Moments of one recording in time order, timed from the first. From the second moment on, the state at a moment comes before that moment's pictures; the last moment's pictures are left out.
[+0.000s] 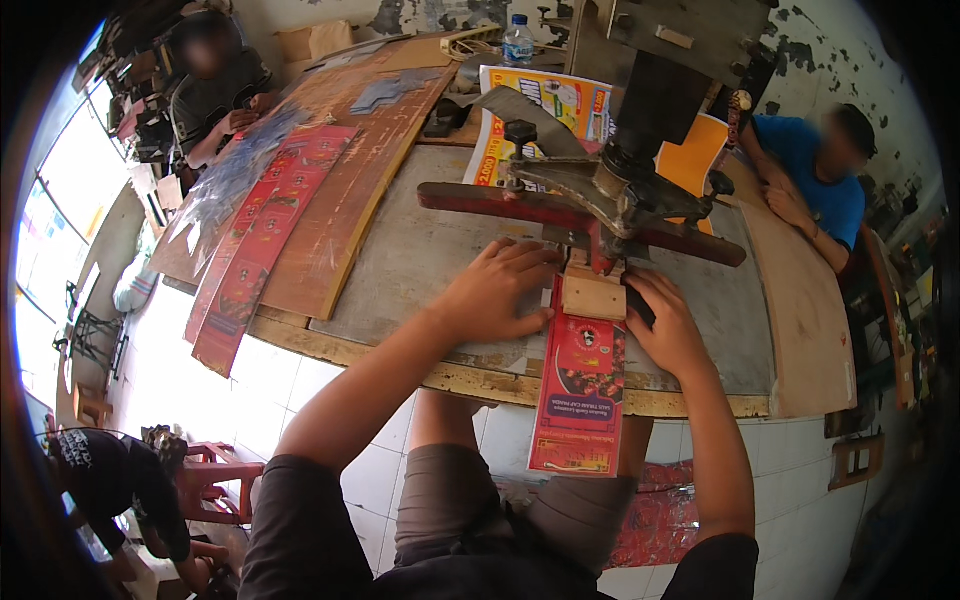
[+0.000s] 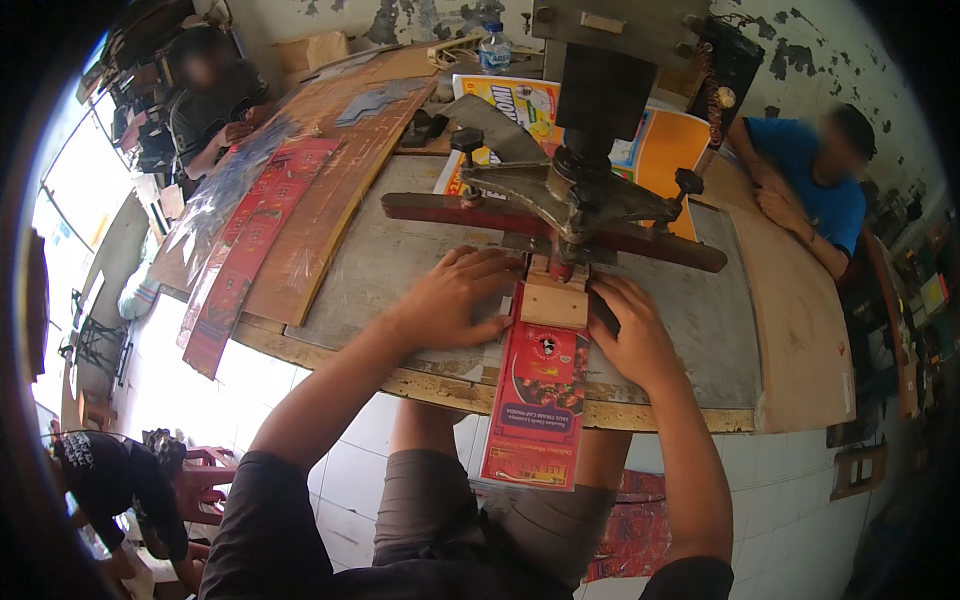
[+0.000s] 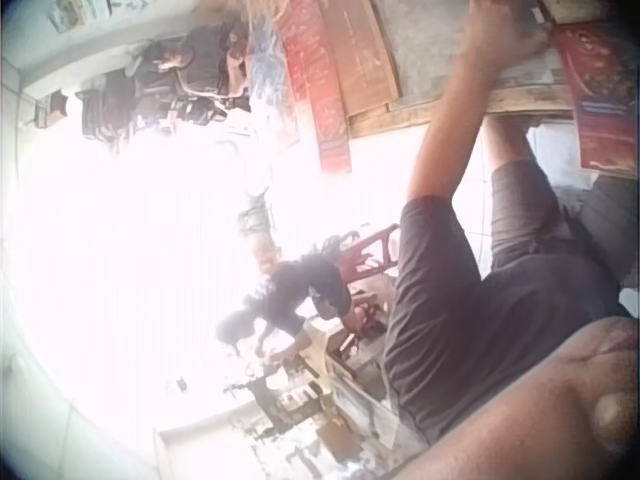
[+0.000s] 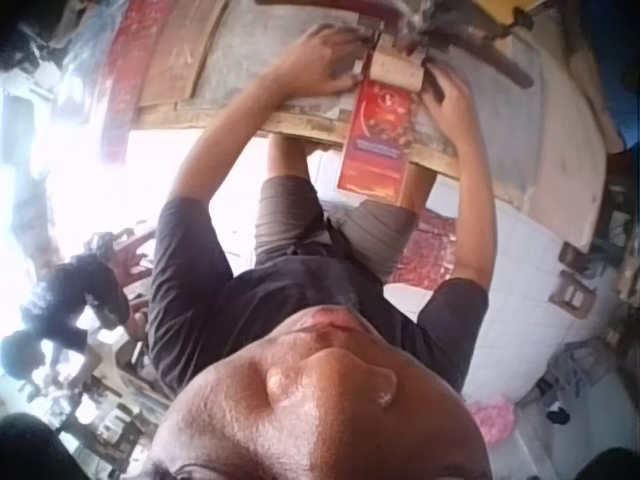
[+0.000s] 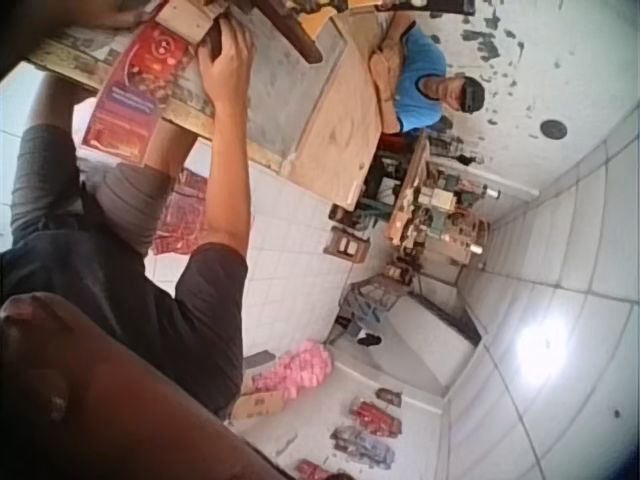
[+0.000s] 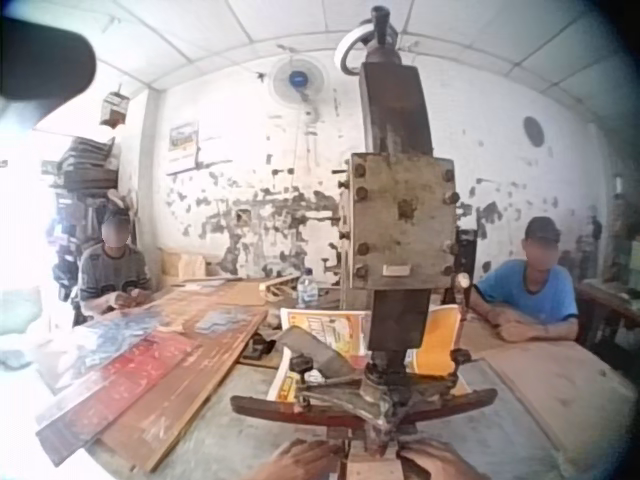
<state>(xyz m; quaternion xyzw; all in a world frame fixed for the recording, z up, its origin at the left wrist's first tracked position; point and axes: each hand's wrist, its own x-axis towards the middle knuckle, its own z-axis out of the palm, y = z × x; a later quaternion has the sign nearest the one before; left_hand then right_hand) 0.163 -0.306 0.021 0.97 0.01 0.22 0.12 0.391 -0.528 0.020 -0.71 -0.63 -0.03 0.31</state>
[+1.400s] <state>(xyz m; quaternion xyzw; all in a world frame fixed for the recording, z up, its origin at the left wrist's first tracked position) 0.164 -0.306 0.015 0.96 -0.01 0.25 0.10 0.391 -0.528 0.018 -0.72 -0.63 -0.03 0.27</state>
